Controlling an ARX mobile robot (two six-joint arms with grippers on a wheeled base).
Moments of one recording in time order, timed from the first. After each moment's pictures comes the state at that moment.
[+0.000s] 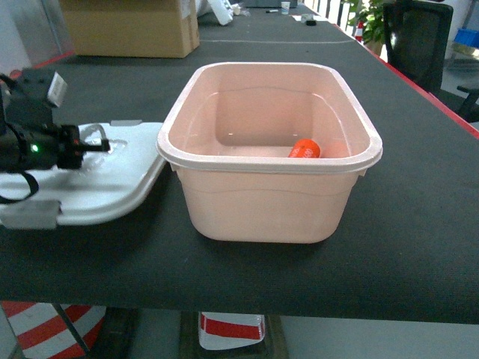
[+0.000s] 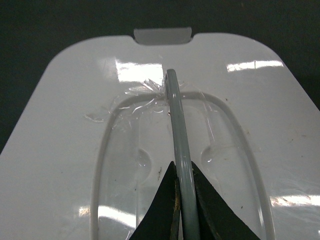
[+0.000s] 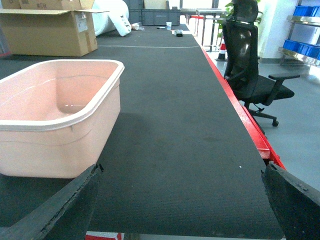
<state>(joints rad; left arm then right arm) 0.07 2.18 1.22 0.55 0.10 0.05 0.00 0.00 0.01 -0.01 0.00 0.00</state>
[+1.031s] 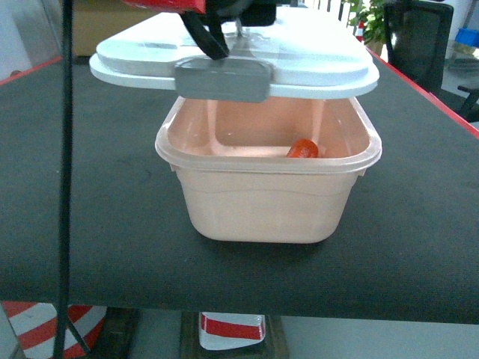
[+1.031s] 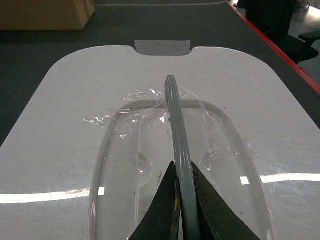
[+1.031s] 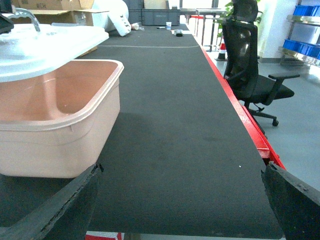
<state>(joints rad) -0.55 1.86 1.36 0.25 -0.41 -0.11 0.00 0.00 0.01 -0.01 0.00 0.00</state>
